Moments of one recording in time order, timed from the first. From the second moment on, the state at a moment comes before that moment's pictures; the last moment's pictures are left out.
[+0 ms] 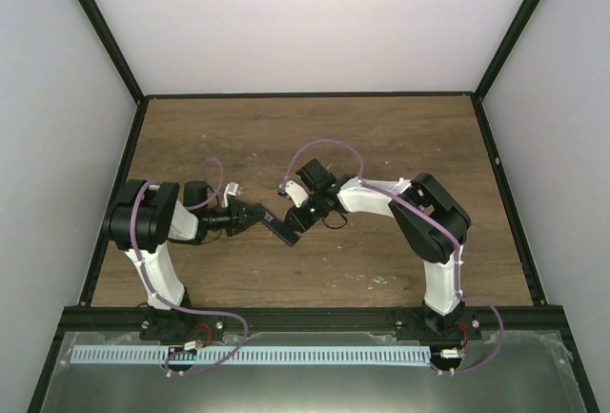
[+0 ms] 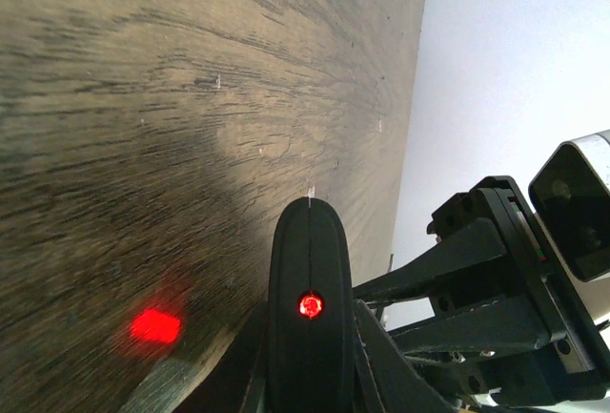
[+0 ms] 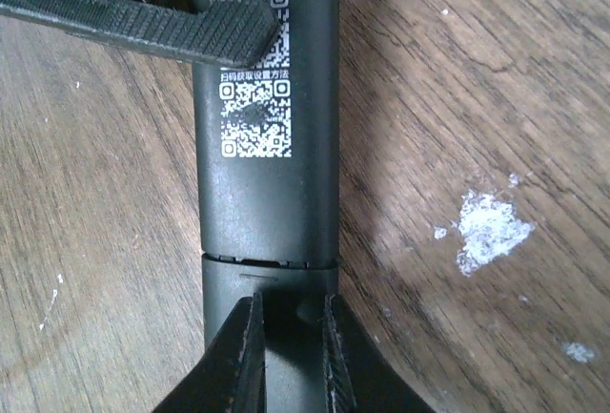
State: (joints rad) left arm -0.09 1.87 0.44 0.73 1.11 -0.92; right arm 0.78 1.94 1.16 -0.30 -0.49 0.04
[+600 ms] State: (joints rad) left arm -0.10 1.87 0.44 0.73 1.12 -0.92; right arm 0.78 1.86 1.10 -0.30 -0.42 0.07
